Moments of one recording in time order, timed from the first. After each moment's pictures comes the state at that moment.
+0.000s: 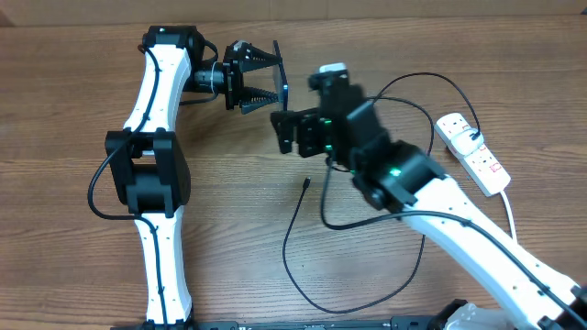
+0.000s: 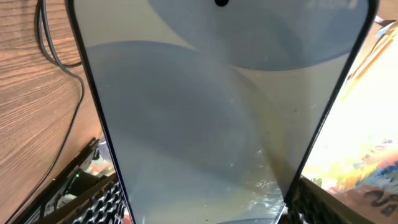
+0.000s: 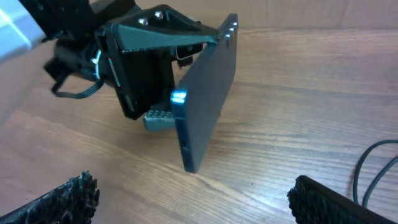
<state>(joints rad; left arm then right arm) -0.04 2.47 2.27 -1.57 1.52 -0.24 0.69 1.48 1.31 -0.43 0.10 0.42</state>
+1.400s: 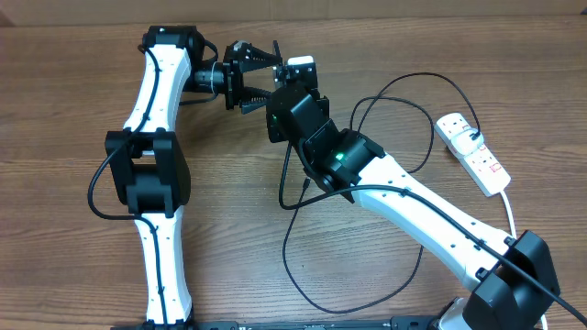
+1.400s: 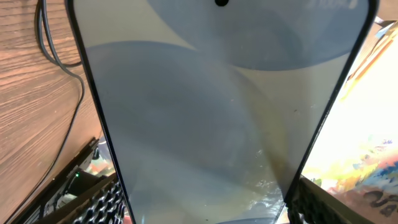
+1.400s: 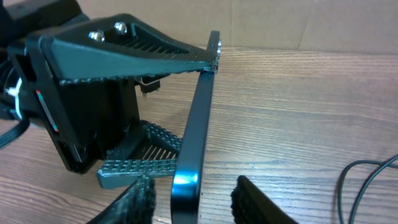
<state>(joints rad) -0.04 2.47 2.27 -1.57 1.52 -0.24 0.77 1.70 1.43 -0.36 0.38 0.44</state>
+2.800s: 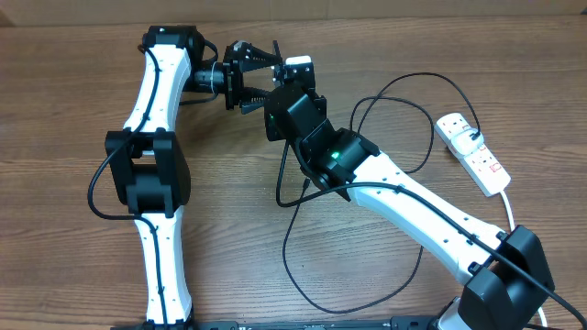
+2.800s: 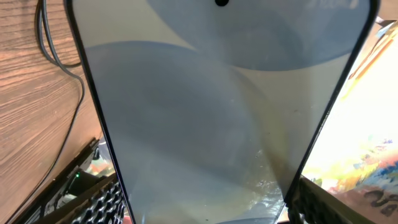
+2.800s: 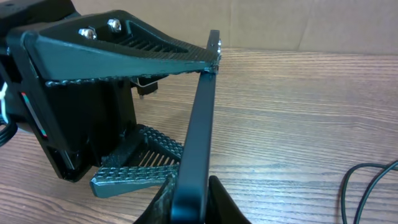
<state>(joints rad) -0.04 2.47 2.27 -1.57 1.52 -0.24 0.77 1.73 1.43 -0.33 0.39 0.44</state>
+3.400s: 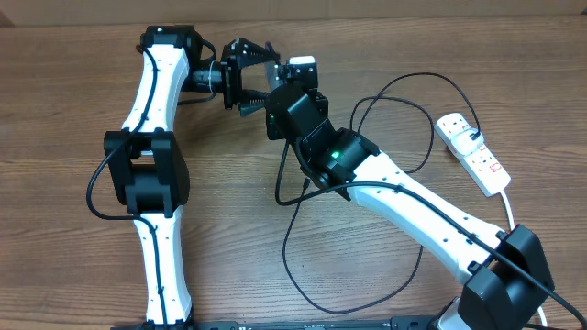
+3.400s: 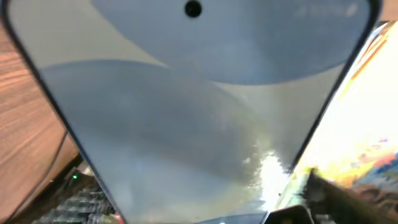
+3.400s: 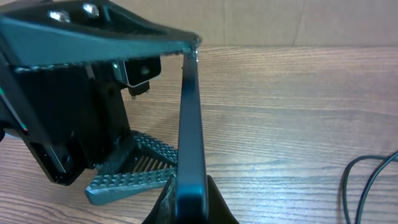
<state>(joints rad) -0.04 2.47 2.27 -1.56 1.53 -0.24 0.77 1.73 1.43 -0.33 0.41 0.49</state>
